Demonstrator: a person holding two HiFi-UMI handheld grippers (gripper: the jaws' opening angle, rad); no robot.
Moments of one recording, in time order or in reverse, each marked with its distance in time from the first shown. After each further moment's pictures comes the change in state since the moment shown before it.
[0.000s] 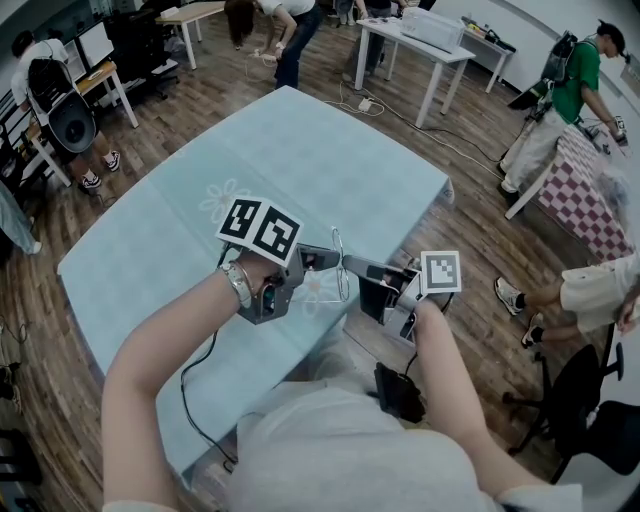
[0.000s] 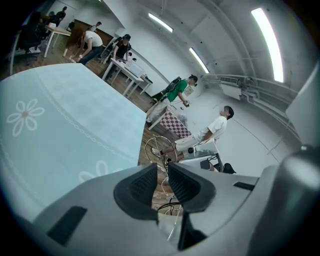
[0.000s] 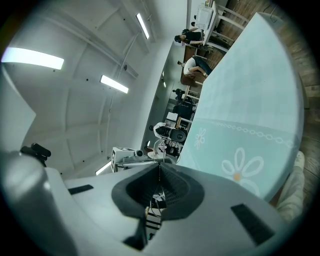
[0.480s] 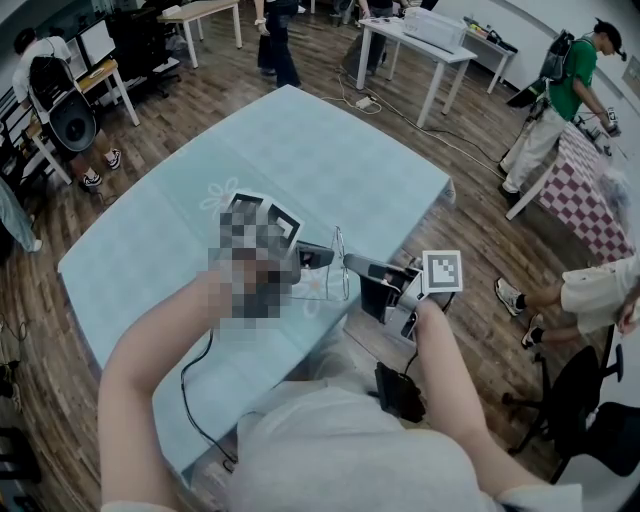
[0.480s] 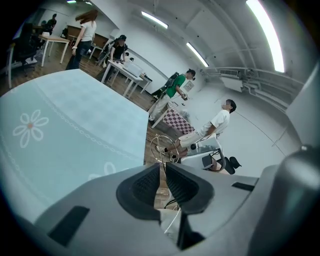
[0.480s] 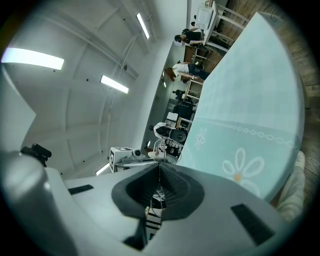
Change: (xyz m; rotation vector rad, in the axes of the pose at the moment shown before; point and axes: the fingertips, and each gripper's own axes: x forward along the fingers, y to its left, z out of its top) left arm -0.012 0.002 0.001 0.058 0.035 0.055; right arm 0.001 0.004 0.002 -0.012 0.003 0.002
